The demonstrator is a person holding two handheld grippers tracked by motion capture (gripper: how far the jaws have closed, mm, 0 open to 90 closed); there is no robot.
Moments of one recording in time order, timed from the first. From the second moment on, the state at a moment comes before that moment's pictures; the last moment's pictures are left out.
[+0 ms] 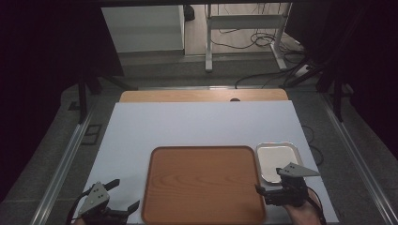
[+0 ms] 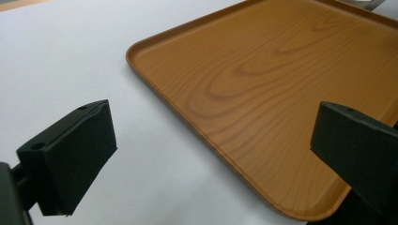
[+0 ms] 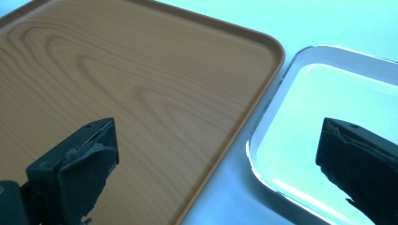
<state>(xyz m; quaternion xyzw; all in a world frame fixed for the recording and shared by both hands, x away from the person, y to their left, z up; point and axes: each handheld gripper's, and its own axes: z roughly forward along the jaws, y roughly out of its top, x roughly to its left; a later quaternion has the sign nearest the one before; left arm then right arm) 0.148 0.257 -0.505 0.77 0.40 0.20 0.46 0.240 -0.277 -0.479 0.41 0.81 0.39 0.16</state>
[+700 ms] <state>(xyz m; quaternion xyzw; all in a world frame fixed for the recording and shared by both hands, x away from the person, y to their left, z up) 0.148 0.256 -0.505 0.77 0.40 0.20 0.46 0.265 -0.296 -0.482 0.43 0.80 0.39 0.19</state>
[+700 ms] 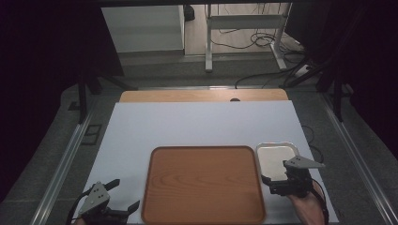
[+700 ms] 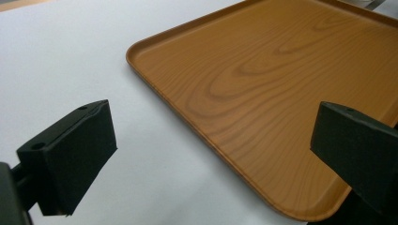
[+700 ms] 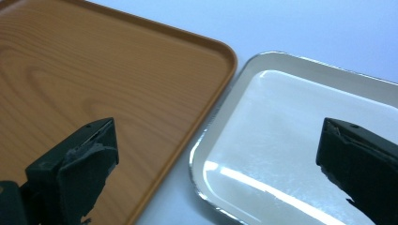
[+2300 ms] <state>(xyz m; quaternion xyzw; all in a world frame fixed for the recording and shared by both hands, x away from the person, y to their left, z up) 0.148 0.256 -0.505 0.77 0.40 0.20 0.45 0.322 -0.363 -0.490 0.54 0.74 0.32 0.23</state>
